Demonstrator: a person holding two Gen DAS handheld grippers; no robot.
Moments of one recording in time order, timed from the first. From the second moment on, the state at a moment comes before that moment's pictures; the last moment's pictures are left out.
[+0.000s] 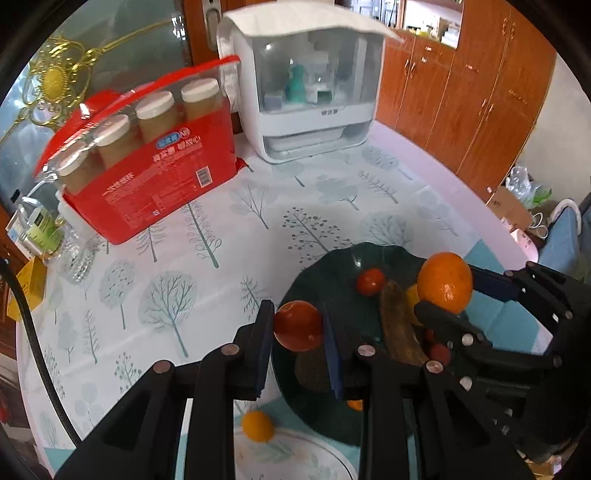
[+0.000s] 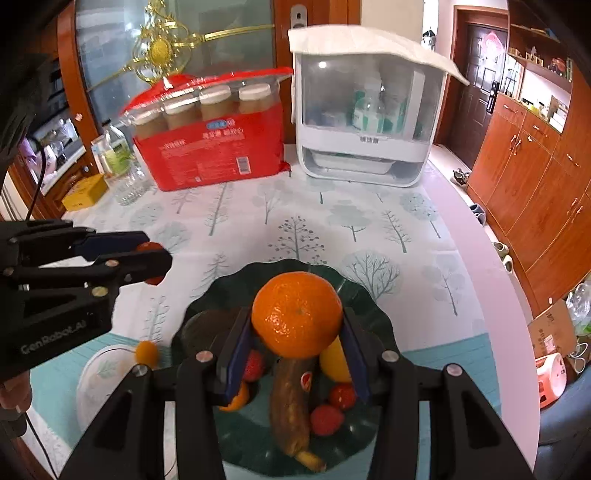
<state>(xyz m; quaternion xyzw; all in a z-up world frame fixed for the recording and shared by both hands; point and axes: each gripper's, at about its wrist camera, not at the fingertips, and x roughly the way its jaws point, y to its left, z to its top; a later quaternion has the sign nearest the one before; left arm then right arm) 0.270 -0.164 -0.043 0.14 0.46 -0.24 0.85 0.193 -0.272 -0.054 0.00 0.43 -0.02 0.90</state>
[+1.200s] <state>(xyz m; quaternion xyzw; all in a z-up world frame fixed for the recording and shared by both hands) 0.284 -0.198 -0.104 0.17 0.50 -0.25 0.81 0.192 -0.269 -0.099 0.01 0.47 0.01 0.88</state>
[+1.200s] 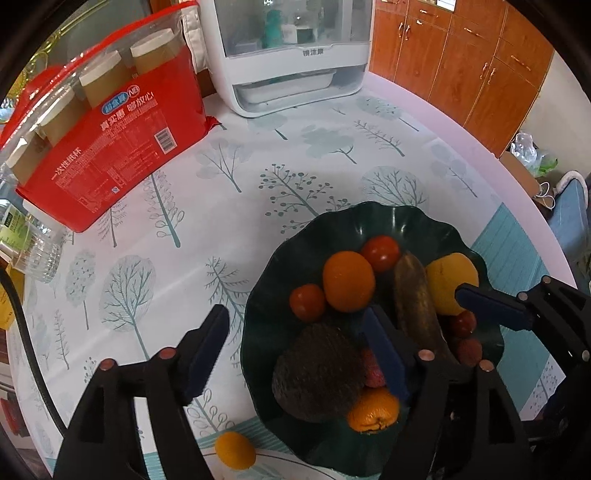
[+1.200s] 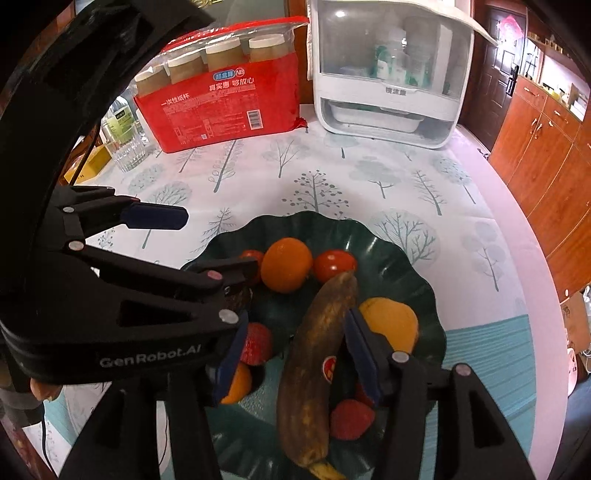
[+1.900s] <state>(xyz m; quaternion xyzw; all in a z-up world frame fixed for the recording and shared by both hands) 0.213 -0.159 -0.049 0.13 0.47 -0.24 0.84 0.143 -0.274 -0.069 0.04 0.45 0.00 0.89</state>
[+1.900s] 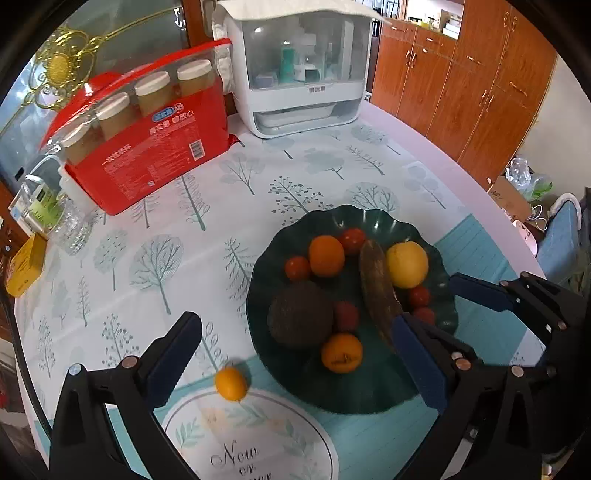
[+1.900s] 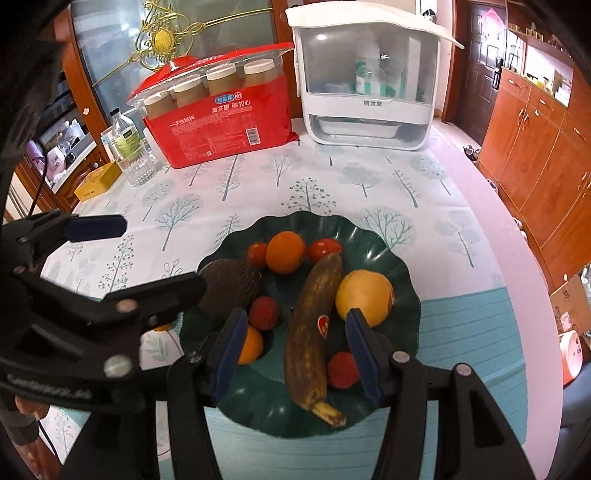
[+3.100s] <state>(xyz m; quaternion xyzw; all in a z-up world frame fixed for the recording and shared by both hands) 0.166 -0.037 -0.103 0.06 0.48 -0.12 0.87 0.117 -0.208 -0.081 0.04 0.46 0.01 0.89</state>
